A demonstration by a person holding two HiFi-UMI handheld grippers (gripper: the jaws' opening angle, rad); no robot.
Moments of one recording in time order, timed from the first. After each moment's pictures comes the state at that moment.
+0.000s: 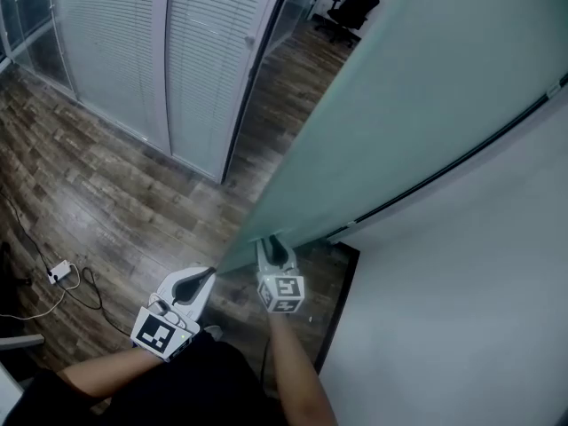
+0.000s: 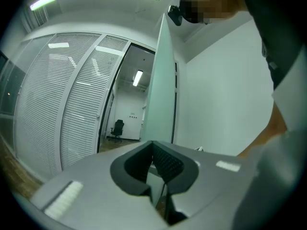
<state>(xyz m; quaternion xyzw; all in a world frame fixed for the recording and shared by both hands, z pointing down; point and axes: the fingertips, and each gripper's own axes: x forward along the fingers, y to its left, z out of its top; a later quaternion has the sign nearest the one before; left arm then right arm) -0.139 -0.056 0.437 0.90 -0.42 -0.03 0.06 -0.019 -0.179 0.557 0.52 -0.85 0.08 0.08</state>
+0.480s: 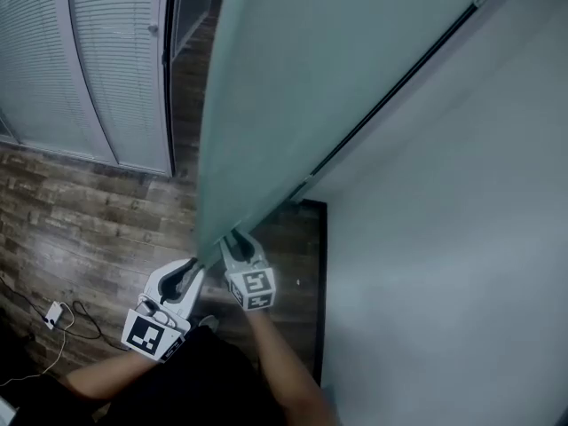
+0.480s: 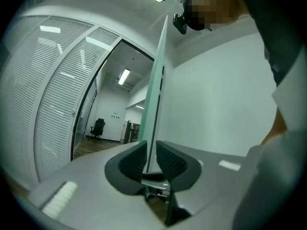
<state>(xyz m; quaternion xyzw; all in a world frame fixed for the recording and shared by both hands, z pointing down) -0.066 -0.025 0.427 0.95 -0.31 -0.06 0.06 0.013 -0.112 0.571 0.56 -0.82 0.09 0.08</state>
